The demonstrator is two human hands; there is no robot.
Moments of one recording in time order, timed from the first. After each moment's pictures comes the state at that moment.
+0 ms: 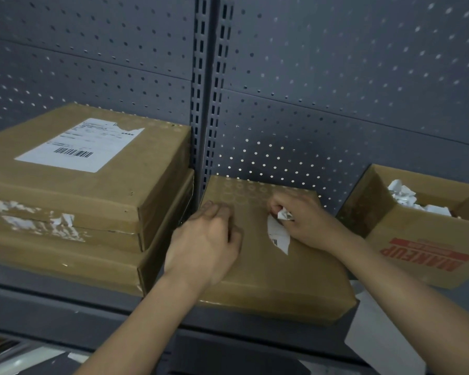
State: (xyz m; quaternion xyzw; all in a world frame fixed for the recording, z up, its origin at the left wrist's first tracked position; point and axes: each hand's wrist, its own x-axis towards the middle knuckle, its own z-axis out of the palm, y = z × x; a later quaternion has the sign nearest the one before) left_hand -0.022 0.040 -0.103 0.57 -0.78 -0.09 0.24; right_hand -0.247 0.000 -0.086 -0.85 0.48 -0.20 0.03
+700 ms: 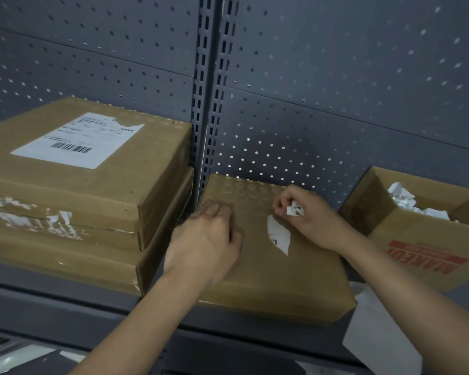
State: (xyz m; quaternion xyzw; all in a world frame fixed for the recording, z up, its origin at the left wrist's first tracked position) left_hand -0.022 0.041 -0.102 0.58 -0.78 -0.08 0.23; right_hand -0.252 0.011 -0.074 -0.77 0.55 -0.25 0.20
